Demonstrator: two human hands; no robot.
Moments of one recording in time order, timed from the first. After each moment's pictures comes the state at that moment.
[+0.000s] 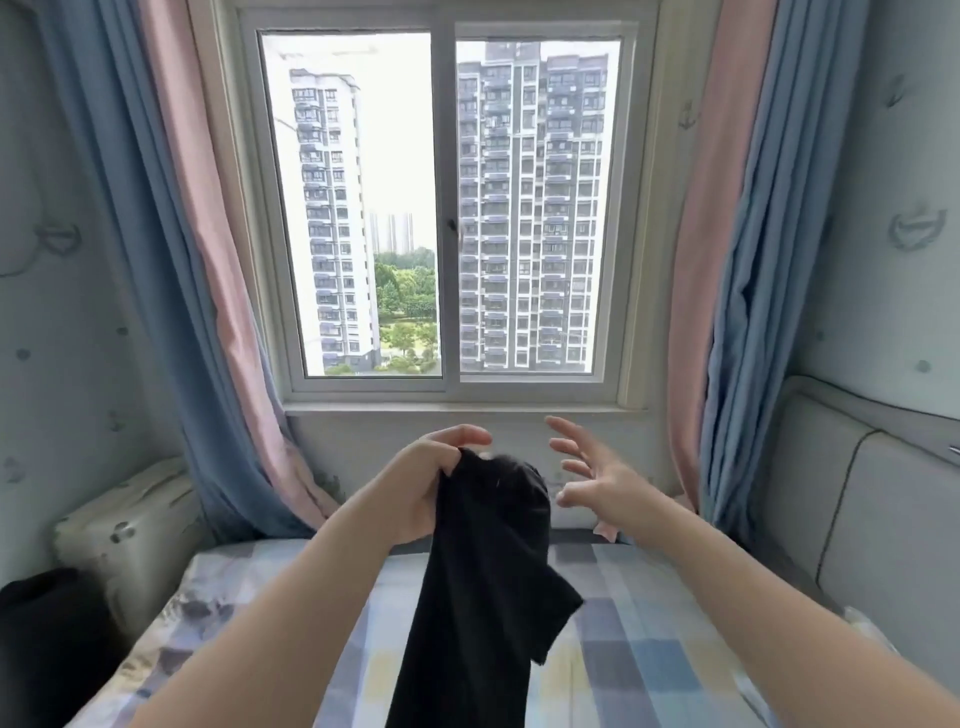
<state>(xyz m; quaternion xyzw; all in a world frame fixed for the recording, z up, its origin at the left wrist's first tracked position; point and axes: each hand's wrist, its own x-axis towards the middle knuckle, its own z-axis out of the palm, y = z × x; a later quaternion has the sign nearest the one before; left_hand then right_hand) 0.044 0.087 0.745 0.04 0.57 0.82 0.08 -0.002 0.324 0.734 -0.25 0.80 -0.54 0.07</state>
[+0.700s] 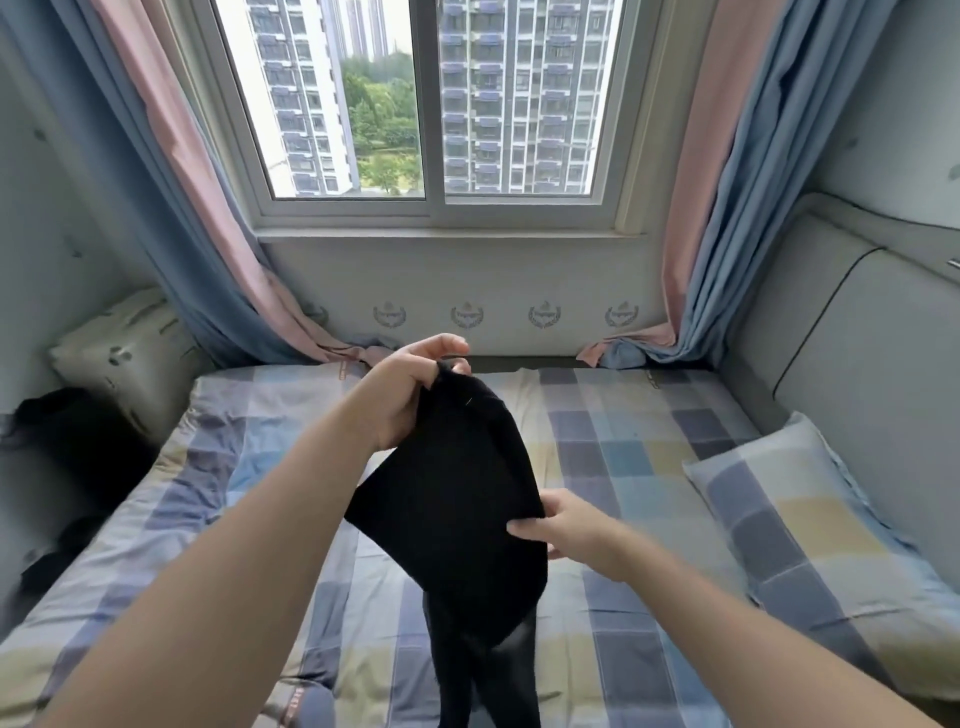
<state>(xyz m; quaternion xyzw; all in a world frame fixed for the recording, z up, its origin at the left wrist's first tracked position) 0.091 0.098 0.625 0.03 0.52 0.84 0.13 0.108 0.338 0.511 -0.12 0.78 -0.50 0.35</state>
